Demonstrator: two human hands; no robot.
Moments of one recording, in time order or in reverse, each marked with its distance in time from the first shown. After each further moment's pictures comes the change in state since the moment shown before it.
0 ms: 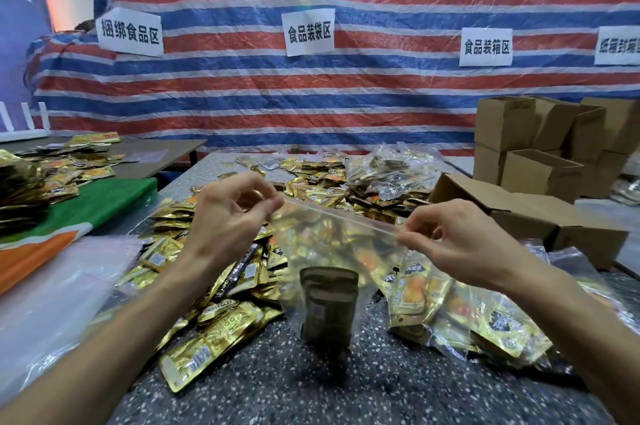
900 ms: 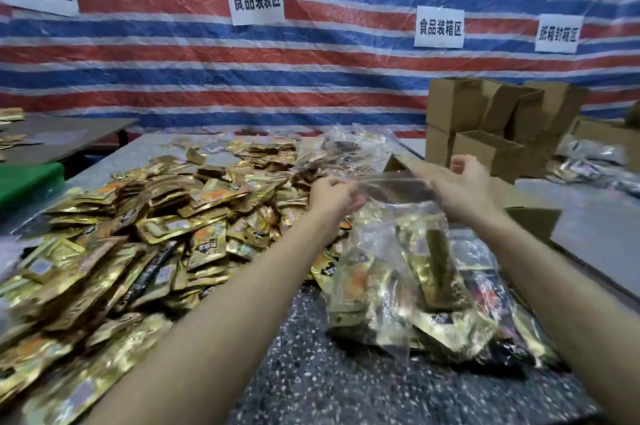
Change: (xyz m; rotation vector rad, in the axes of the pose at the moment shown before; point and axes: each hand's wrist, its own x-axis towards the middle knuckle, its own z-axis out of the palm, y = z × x) left_hand 0.084 -0.012 0.261 -0.736 -0.193 -0.789; right_hand 0.042 0.148 -0.011 0.261 0.387 0.711
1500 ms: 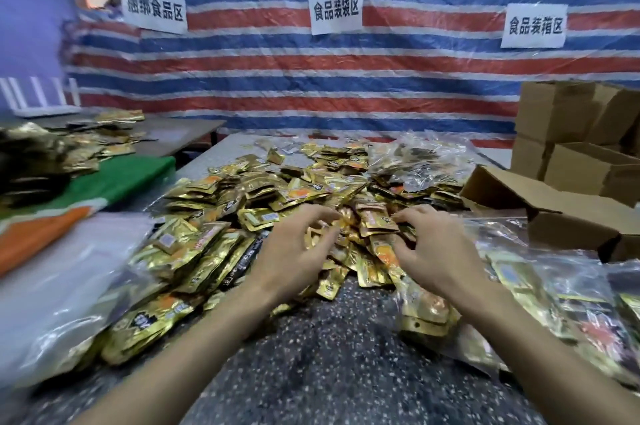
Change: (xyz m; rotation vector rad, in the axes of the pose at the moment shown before) left_hand -0.122 0.004 -0.174 0.868 0.106 0.671; right_hand -0.101 -0.051 0.108 -0.426 -0.247 -0.562
